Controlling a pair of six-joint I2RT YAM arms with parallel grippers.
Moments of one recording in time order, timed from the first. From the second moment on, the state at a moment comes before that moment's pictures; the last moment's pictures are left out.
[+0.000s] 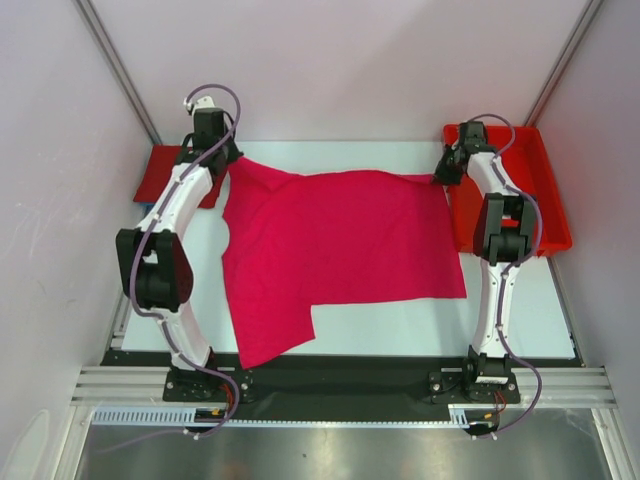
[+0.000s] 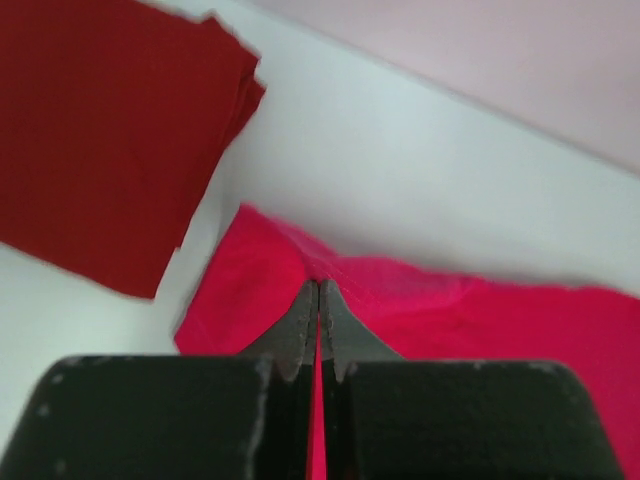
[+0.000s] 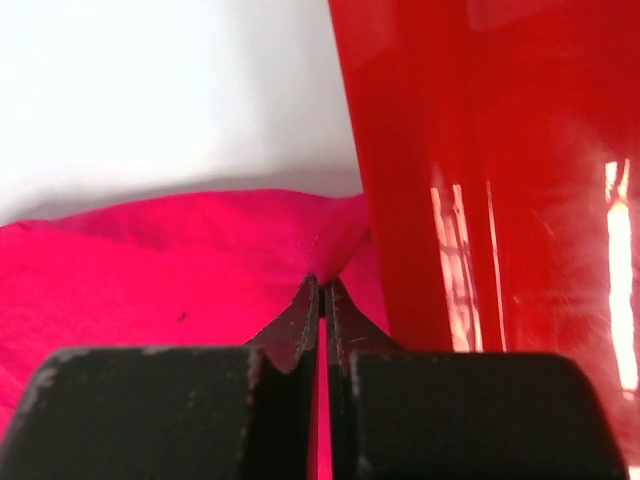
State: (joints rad) left arm -0.10 1.86 1.68 -0.34 -0.22 -0.40; right arm -0.05 2.42 2.09 -0.59 -0.20 0.38
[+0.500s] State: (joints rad) left arm -0.10 1.61 1.40 -0.53 -0.12 -0.43; right arm -0.06 2.31 2.10 -0.78 -0.22 0.32
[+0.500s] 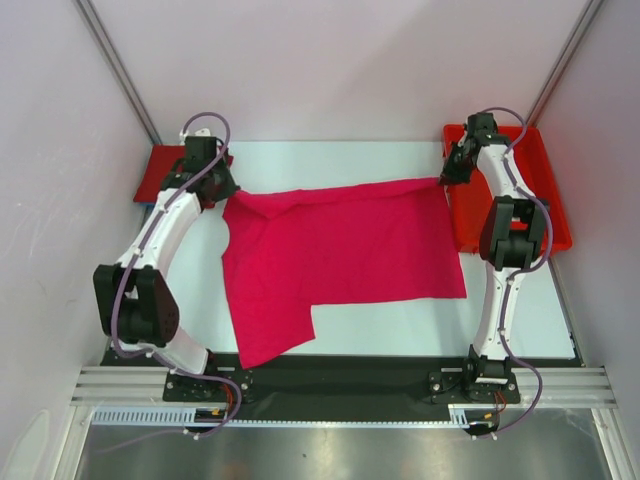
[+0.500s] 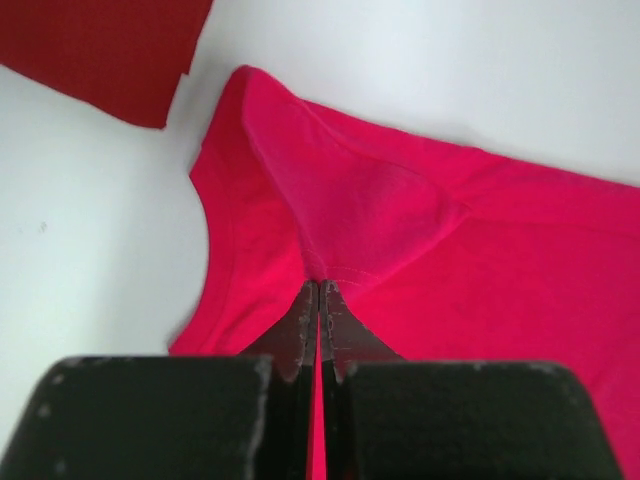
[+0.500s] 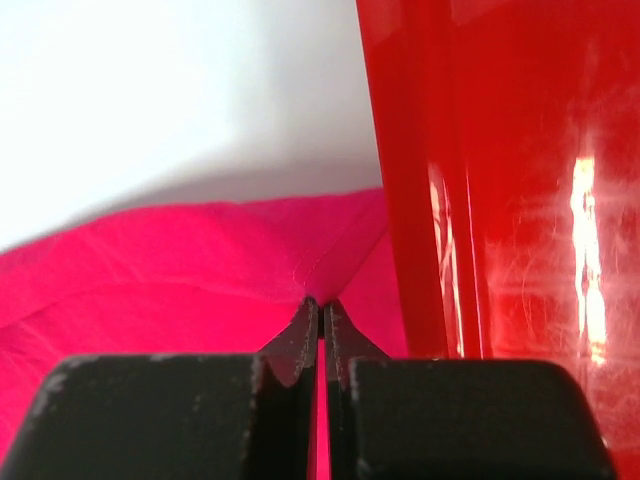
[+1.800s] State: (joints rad) left arm -0.09 1.28 1.08 -0.62 -0.05 -0.55; right arm -0.06 2.15 1.86 -0.94 -0.17 0.27
